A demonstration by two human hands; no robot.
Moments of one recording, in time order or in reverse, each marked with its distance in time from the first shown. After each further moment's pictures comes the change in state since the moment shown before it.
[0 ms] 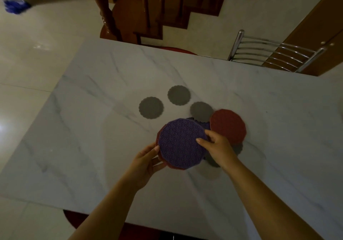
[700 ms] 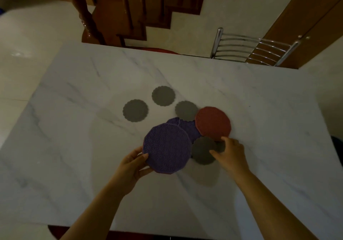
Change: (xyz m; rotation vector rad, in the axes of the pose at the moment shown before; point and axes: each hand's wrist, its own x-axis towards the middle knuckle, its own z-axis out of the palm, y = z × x) left_hand 0.009 -0.007 -0.008 0.173 0.038 0.009; right_hand -0.024 0.051 -0.065 -0.732 0.329 0.262
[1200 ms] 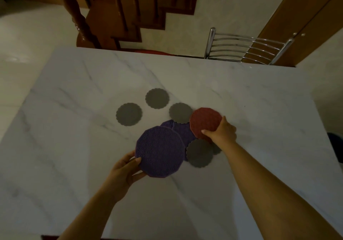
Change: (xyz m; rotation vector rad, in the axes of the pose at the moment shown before) left_hand 0.000 0.003 0.000 0.006 0.030 -0.004; right_hand 0.081 -0.023 -0.003 0.003 -0.056 0.178
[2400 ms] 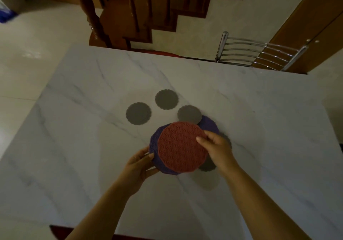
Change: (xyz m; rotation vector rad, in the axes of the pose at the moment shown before) left_hand 0.003 0.001 0.017 -0.047 -0.054 0.004; right_hand -0.089 -0.029 0.001 0.792 -0.254 -0.365
